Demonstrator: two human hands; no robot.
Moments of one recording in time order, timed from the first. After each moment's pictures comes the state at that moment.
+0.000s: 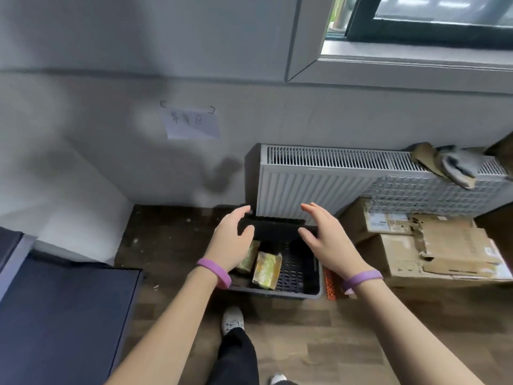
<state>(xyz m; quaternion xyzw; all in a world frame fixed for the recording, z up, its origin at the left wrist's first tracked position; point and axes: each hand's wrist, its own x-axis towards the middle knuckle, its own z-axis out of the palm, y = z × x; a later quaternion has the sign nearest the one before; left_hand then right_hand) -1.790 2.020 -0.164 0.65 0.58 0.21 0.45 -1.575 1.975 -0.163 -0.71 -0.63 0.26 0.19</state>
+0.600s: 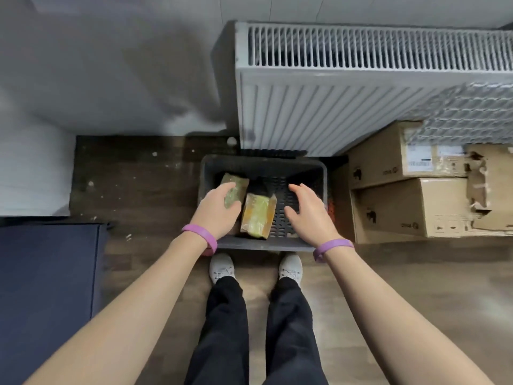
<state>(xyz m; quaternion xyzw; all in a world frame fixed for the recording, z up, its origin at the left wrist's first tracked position) -1.738 2.118 -0.417 0.62 0.62 0.00 0.47 -1.541 2.054 -0.429 -0.76 -0.50 0.40 0.07</state>
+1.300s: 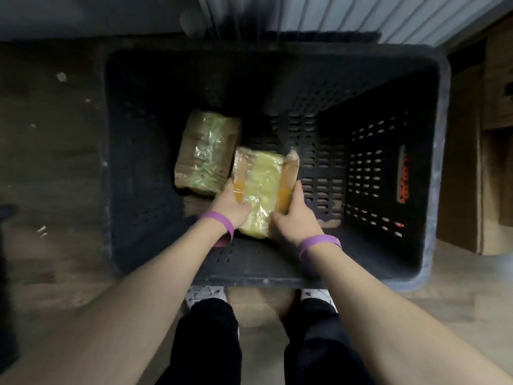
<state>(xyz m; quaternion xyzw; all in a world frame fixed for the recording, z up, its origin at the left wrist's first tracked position) -1.690 2.100 -0.896 0.48 0.66 -0.14 0.56 -1.549 2.033 -0.884 -0.78 -0.26 0.57 0.03</state>
